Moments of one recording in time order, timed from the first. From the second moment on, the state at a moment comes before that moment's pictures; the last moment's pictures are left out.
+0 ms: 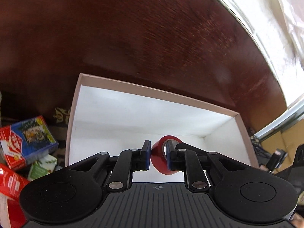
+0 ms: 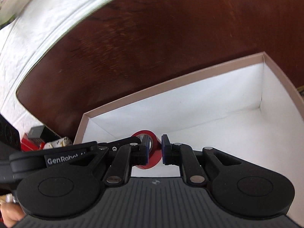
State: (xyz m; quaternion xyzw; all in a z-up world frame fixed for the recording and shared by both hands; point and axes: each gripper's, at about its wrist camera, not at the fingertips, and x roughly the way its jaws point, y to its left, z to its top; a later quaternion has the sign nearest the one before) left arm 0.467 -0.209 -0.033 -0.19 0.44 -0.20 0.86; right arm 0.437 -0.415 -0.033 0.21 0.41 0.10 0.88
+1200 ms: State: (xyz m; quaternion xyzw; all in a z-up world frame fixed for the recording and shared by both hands) left arm 0.369 -0.152 0.035 -0.26 0.39 -0.23 0.85; right arm 0.346 -0.427 0.018 0.29 0.34 0.06 0.89
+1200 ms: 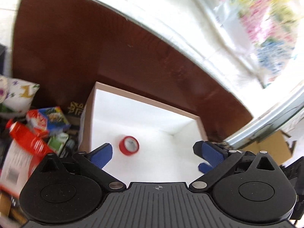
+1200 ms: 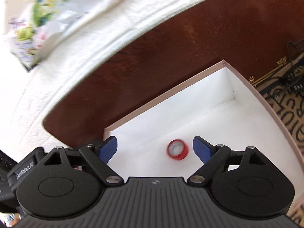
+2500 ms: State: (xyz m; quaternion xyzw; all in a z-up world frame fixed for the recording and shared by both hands) left arm 0.014 0.103 -0.050 -0.27 0.26 -0.10 0.92; right arm 0.059 -0.176 -0.028 0.19 0.26 0.25 0.91
